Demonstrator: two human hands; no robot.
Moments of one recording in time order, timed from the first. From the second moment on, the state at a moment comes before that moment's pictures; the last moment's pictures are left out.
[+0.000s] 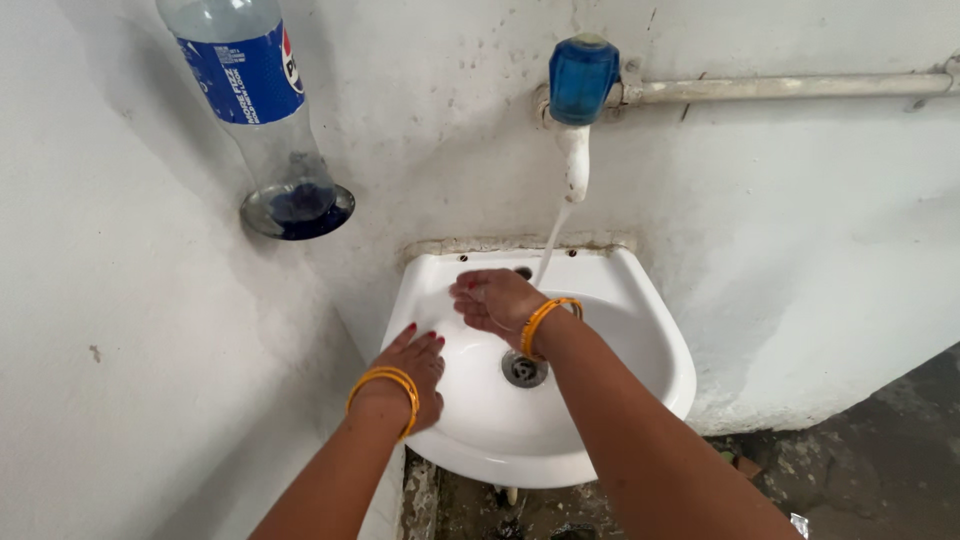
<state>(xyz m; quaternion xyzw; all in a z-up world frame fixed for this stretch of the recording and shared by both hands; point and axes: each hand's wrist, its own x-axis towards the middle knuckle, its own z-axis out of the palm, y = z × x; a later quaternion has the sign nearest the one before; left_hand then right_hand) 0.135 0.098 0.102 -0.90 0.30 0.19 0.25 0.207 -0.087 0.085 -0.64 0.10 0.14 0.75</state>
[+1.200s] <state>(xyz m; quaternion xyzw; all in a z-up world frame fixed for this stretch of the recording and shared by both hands) 0.169 0.061 0.051 -0.96 0.21 -0.01 -0.17 0.180 -0.131 0.117 -0.17 0.29 0.09 0.94</state>
